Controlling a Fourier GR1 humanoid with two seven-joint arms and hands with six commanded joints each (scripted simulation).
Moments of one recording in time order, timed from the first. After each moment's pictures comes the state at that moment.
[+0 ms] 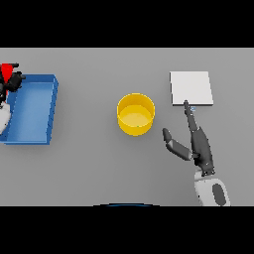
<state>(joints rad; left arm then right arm) -0.63 0.67 -0.37 -0.98 0.09 0.45 0.49 0.07 -0.04 0.16 -1.64 0.30 -0.07 -0.17</state>
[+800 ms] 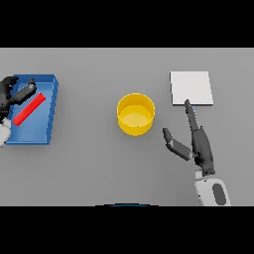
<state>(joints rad) -0.53 0.76 -0.51 -1.12 0.07 0.37 0.57 0.07 -0.04 0.15 -1.64 0.30 -0.08 -0.18</state>
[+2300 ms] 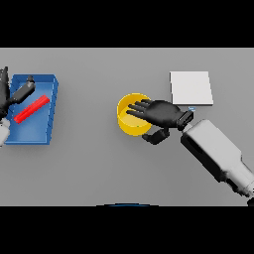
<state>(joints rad) -0.53 0.77 -0.52 -1.11 0.07 0.37 0.46 -0.63 -0.39 0.62 -1.25 0.86 0.41 -0.21</state>
